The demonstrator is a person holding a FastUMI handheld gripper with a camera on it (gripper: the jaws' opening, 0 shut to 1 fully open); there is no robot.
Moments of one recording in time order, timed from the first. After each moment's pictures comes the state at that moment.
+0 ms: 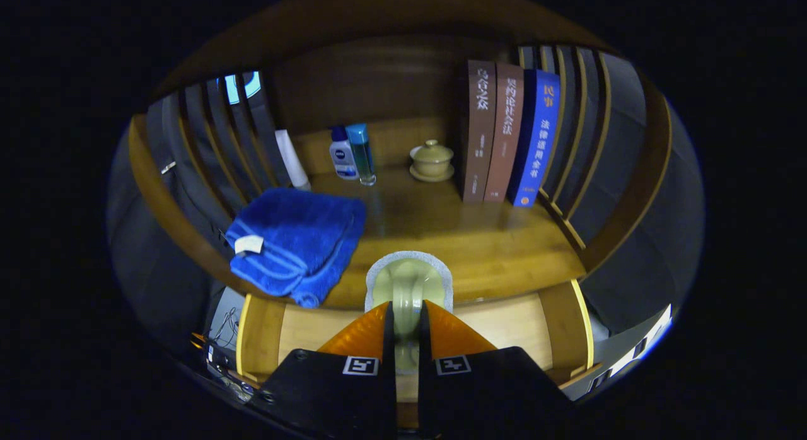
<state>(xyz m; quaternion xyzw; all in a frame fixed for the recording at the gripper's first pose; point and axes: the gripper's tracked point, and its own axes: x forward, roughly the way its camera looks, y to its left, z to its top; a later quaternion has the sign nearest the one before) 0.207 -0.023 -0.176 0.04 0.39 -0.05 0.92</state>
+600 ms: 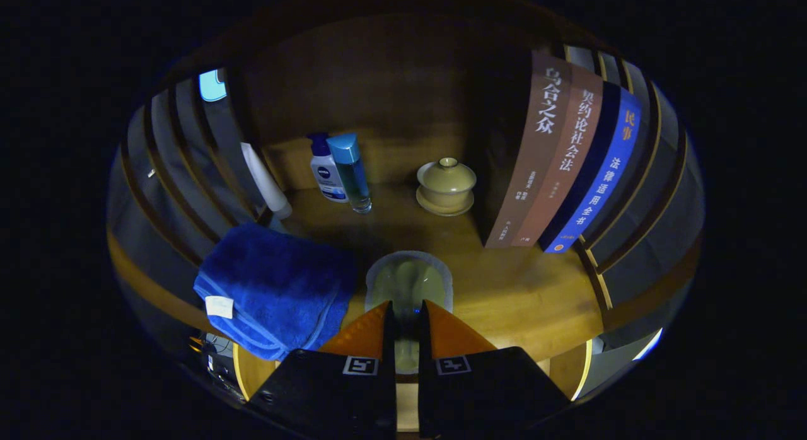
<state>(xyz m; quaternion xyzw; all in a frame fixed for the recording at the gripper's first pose) 0.307 -0.028 -0.206 0.03 0.43 -0.05 0.90</state>
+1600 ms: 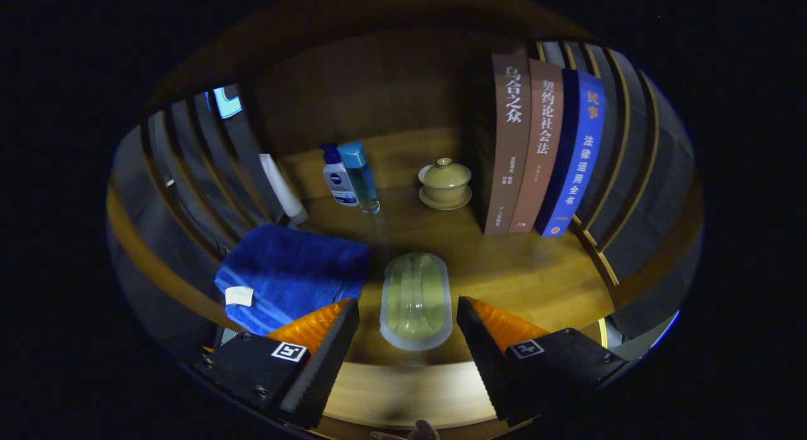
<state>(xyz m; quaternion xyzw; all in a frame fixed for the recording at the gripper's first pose) 0.247 -0.019 -0.175 0.06 0.36 -0.04 0.93</state>
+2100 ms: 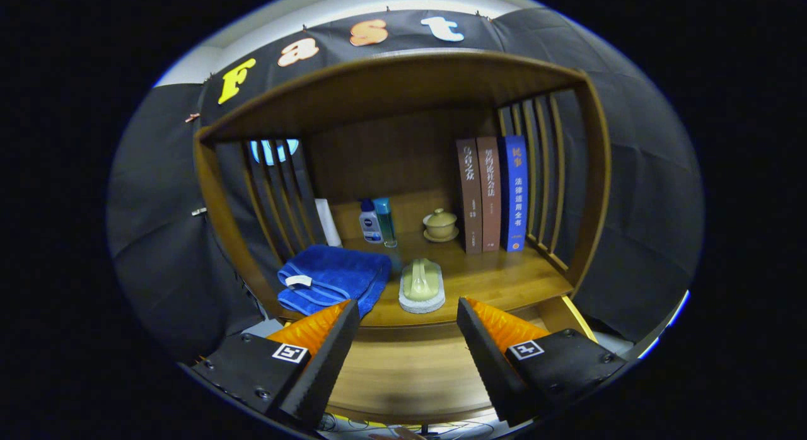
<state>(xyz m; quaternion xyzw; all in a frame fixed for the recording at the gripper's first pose) 0.111 -0.001 -0.101 0.06 0.17 -0.03 0.98</state>
